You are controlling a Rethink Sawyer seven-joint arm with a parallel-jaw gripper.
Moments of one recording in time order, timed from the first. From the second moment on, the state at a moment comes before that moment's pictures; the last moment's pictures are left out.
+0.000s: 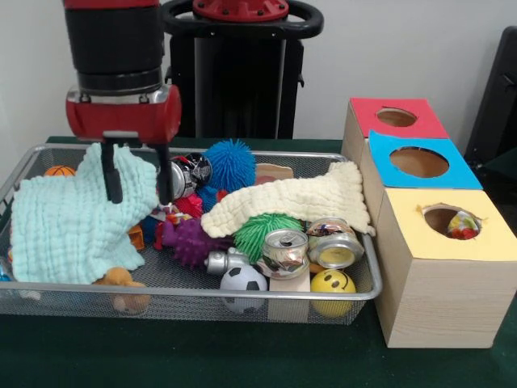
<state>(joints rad) -0.78 -0.65 0.52 1.50 -0.45 0.69 1.75</state>
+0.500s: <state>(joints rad) -0.82 -0.59 0.54 1.50 -0.51 0.69 1.68</state>
